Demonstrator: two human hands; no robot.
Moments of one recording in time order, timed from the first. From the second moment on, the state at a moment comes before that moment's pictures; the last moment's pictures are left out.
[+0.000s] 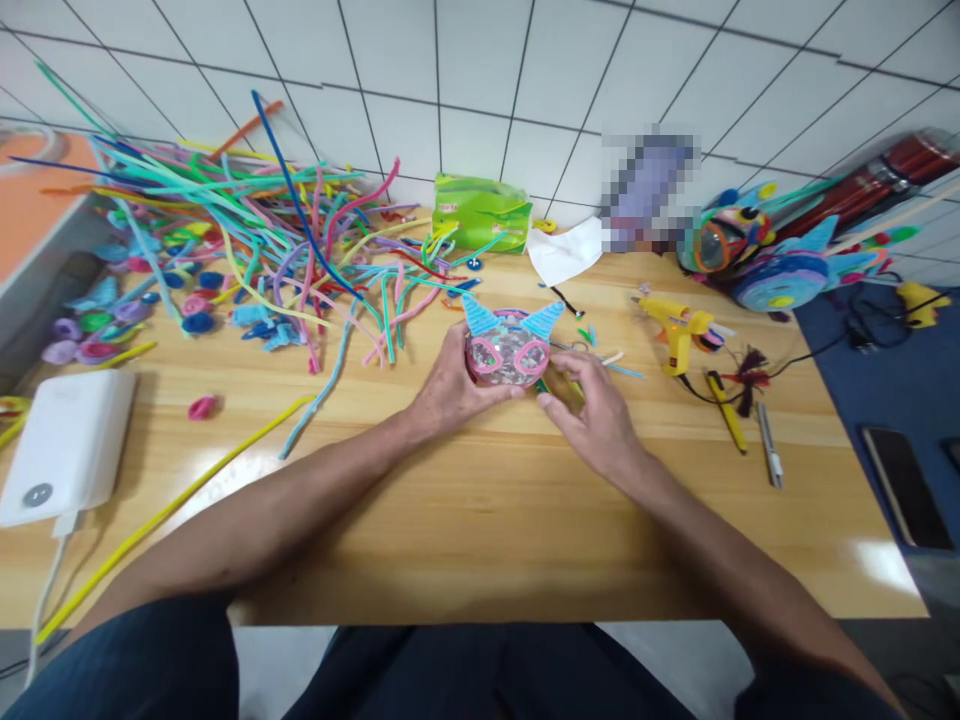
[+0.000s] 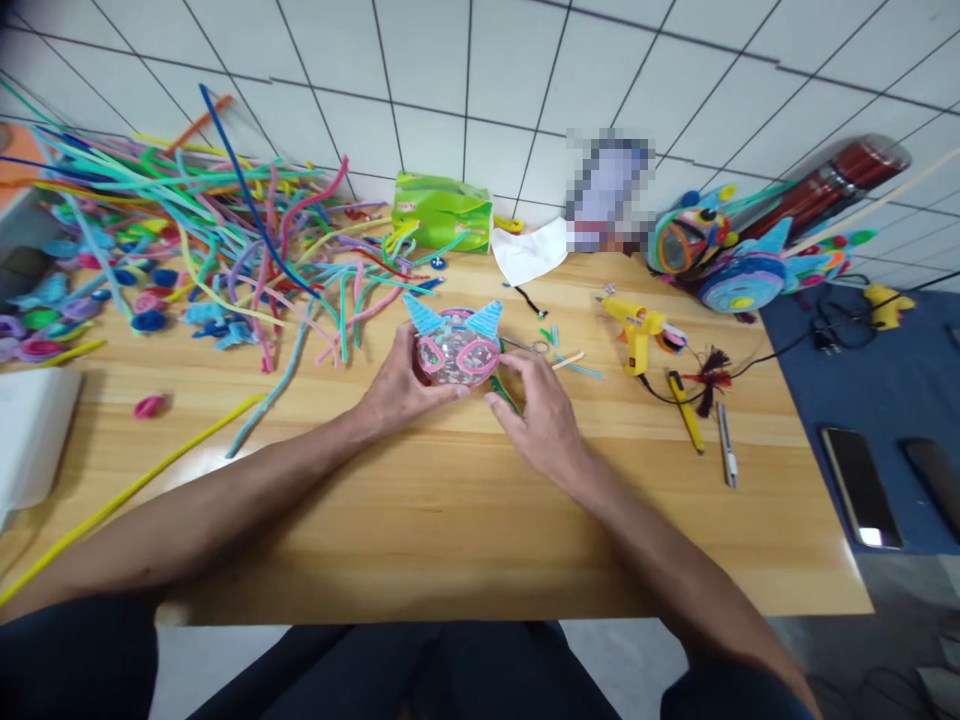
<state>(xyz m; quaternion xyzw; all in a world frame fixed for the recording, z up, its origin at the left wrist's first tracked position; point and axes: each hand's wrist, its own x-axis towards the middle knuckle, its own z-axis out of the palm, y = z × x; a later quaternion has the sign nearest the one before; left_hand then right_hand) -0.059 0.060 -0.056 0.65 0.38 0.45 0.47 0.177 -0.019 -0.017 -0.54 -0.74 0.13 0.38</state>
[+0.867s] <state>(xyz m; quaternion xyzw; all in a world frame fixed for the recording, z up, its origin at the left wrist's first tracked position) -0.063 0.057 -0.051 0.66 0.38 0.45 0.47 0.201 0.005 -0.042 -0.60 -0.51 0.19 0.59</state>
